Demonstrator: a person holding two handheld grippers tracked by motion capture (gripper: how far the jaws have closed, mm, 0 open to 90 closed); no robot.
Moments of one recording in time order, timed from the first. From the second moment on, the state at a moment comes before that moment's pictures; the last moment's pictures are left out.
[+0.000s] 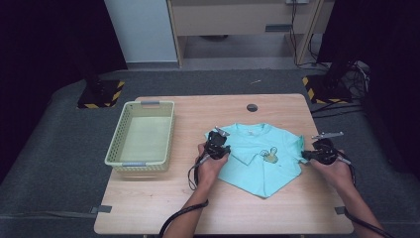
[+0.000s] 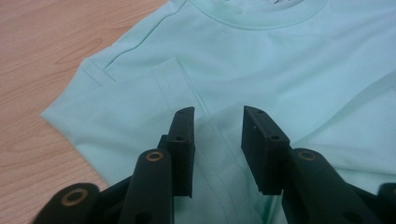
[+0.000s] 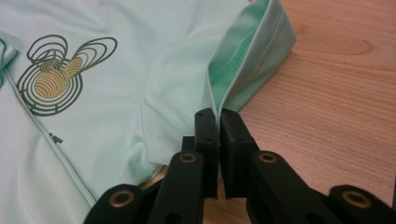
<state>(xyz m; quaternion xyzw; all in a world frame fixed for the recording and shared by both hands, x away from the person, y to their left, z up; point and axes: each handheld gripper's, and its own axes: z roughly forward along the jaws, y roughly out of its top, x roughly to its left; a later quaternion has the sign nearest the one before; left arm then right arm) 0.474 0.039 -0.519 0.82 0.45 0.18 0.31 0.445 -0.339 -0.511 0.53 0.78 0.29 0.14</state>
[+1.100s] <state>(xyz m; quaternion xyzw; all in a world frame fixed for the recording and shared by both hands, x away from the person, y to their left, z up) 0.468 0.089 -0.499 0.79 0.47 0.23 0.31 0.449 -0.358 -0.511 0.55 0.77 0.29 0.14</state>
